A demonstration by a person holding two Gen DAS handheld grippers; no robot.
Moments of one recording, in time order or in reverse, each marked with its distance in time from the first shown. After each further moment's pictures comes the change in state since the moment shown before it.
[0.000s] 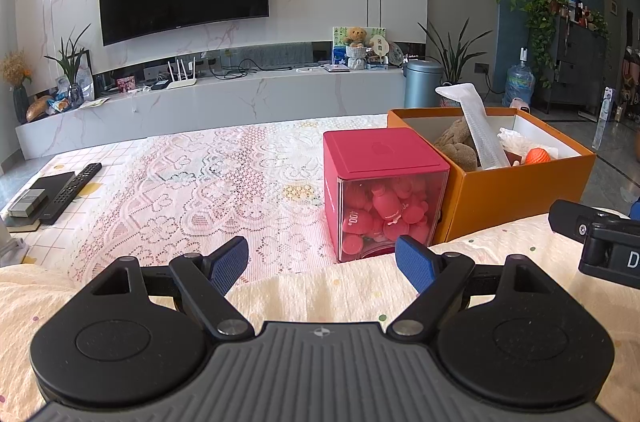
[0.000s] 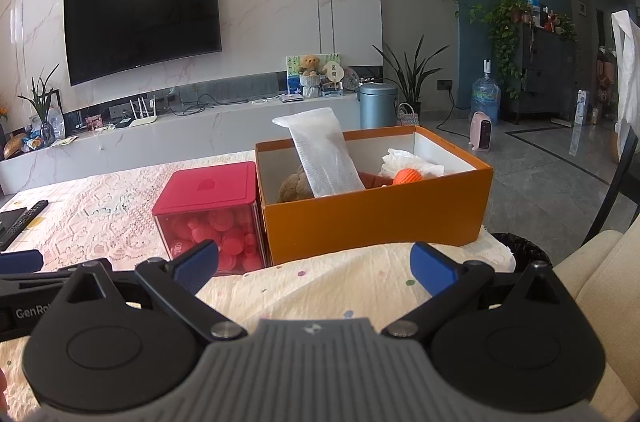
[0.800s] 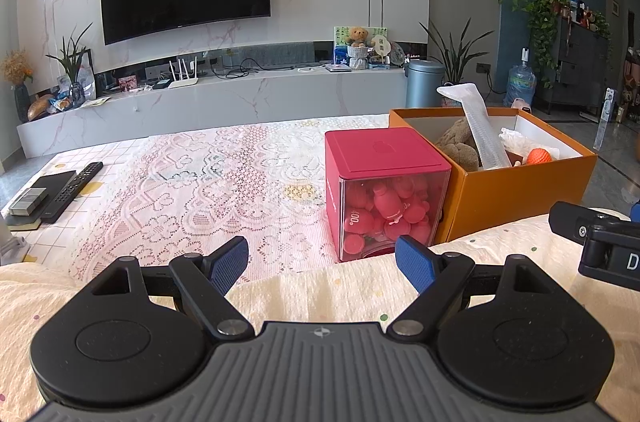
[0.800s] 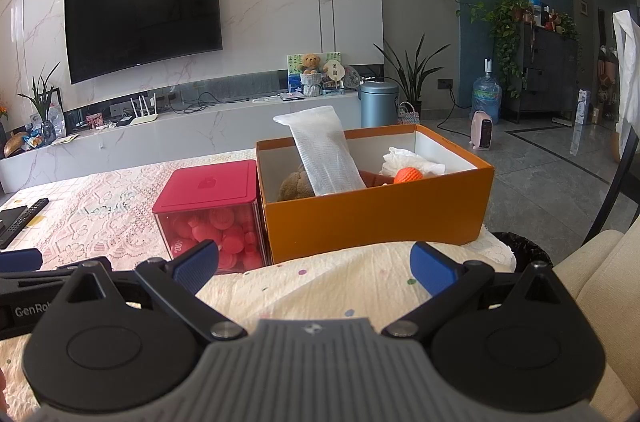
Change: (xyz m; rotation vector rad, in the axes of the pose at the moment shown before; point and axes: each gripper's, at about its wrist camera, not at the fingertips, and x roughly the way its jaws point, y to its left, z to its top) left arm 0.000 0.000 0.000 -0.002 0.002 -0.001; right arm 0.001 0.000 0.000 -0.001 0.004 0.000
